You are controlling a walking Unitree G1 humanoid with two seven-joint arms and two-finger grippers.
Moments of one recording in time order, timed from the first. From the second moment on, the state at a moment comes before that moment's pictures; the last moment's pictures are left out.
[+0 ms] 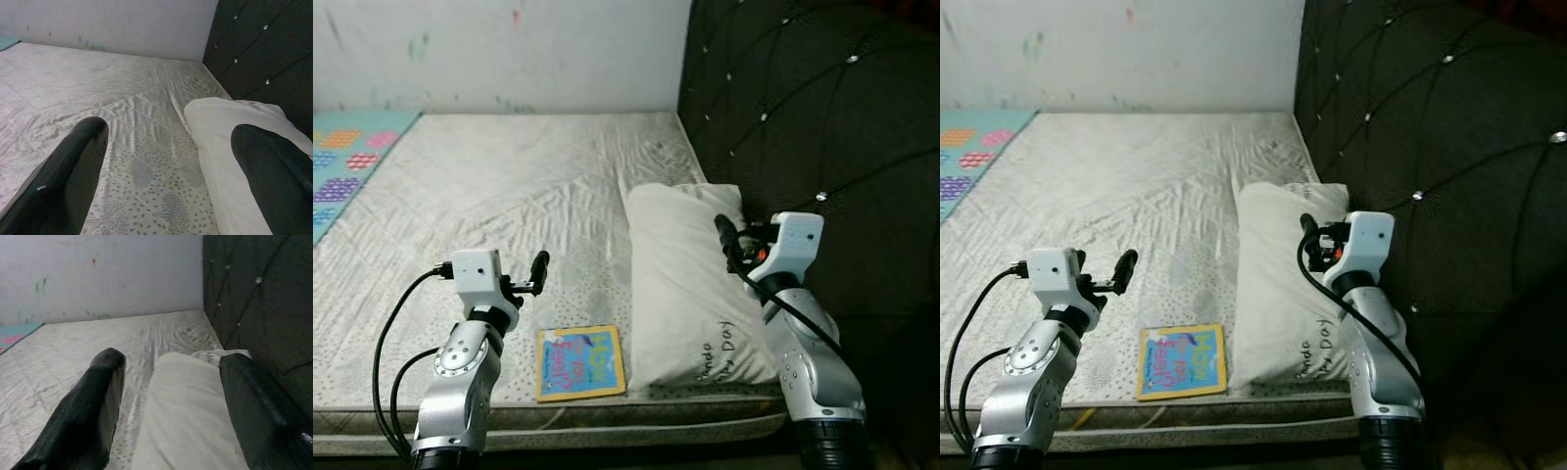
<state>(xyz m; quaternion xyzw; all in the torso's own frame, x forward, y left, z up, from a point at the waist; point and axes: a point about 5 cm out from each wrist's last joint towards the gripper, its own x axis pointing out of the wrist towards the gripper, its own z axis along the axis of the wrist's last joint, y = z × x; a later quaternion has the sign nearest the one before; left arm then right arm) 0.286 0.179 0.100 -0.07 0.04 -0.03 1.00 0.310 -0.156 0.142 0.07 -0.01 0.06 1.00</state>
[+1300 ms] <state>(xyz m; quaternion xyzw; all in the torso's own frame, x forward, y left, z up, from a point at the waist) 0.284 0.178 0.098 -0.09 0.04 -0.04 0.99 0.309 -0.147 0.140 0.07 0.00 0.08 0.99</state>
